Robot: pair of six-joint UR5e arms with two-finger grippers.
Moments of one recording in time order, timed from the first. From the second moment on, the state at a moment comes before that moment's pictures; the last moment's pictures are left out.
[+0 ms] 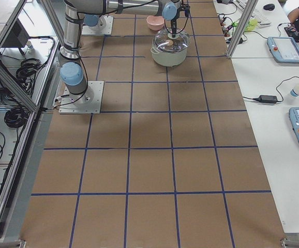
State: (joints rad) left arm -1.52 -1.51 -1.55 -1.65 1.61 0.03; right arm 1.95 -1.15 1.42 -1.96 -1.60 0.38
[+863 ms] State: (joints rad) left arm -1.52 -1.51 -1.55 -1.66 1.62 0.02; right arm 1.95 -1.15 1.43 -1.97 -1.60 0.38
